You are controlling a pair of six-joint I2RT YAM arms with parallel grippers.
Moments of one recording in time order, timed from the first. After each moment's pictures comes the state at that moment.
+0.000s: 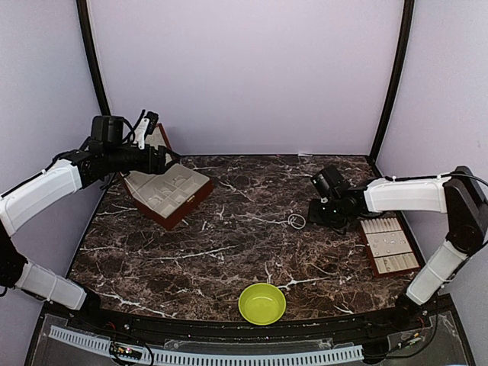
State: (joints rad) left arm -0.33 1.30 1.12 -0.28 0.32 -0.09; right arm 0.65 1.58 0.95 -0.40 0.24 0.74
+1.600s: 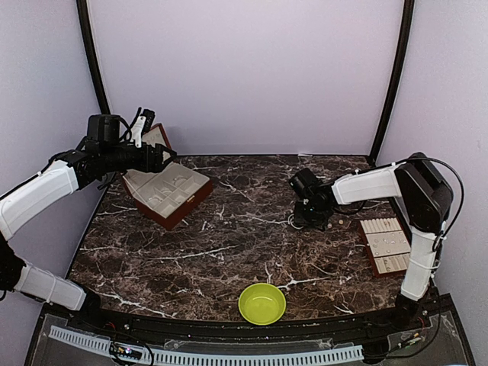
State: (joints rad) left arm -0.33 1.27 1.12 -0.28 0.27 -0.08; right arm 0.65 1.92 1.18 -0.42 0.29 0.70
